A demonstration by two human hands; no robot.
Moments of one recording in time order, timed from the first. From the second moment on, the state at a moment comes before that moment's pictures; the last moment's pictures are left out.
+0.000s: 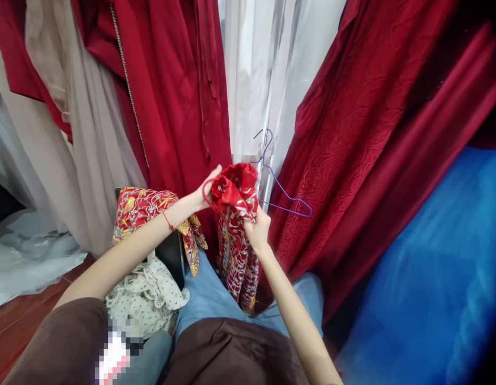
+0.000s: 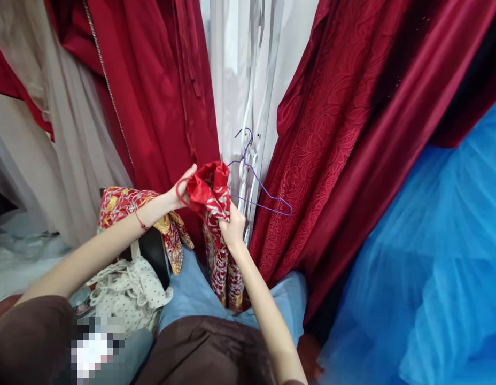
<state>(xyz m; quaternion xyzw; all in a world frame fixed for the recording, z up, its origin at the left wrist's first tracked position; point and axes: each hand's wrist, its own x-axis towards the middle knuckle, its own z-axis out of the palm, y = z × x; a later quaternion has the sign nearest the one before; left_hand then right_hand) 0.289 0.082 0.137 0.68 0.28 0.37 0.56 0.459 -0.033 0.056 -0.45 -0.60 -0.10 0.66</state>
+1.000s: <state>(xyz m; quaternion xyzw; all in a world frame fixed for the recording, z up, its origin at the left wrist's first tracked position) 0.309 0.128 0.117 0.92 0.29 0.01 0.27 0.591 -0.050 0.076 -0.60 -0.69 -0.38 0.08</state>
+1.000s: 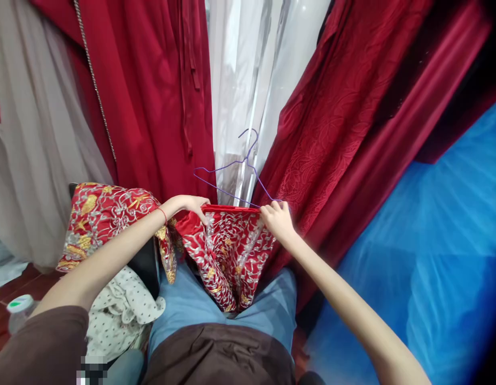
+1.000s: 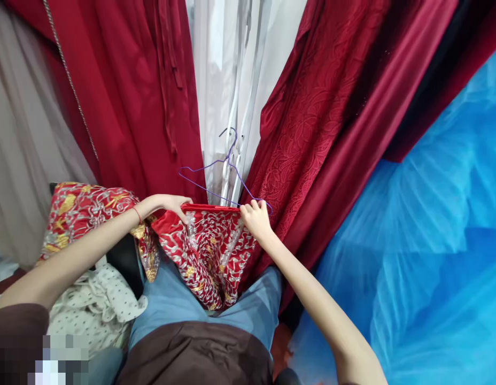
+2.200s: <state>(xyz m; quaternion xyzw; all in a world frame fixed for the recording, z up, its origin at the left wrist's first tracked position) 0.338 0.150 0.064 0.94 0.22 0.19 -0.17 0.692 -0.102 0.032 -0.61 -0.76 -0.21 -0.01</state>
